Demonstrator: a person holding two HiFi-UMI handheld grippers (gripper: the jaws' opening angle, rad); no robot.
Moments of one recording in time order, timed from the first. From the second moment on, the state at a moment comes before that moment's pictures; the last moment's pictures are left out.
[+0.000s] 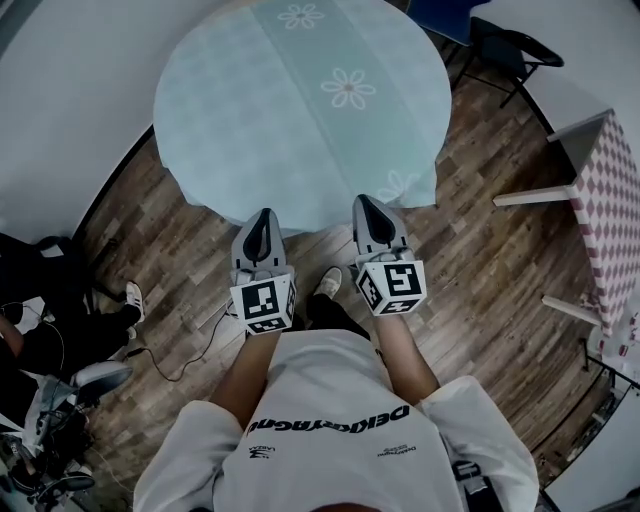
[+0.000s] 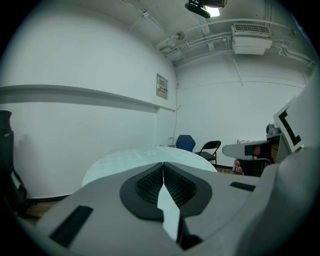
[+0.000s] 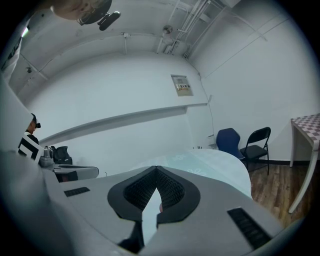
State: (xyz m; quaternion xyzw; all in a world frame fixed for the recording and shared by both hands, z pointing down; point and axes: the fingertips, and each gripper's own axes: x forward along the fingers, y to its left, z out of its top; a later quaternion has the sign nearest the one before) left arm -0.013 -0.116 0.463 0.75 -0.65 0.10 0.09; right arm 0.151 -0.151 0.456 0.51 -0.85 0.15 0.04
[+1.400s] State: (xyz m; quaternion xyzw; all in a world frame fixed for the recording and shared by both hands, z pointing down) left arm -0.070 -0.283 0.559 0.76 -0.62 0.14 0.17; right arm 0.086 -0.319 0.558 0.51 -0.83 0.19 0.16
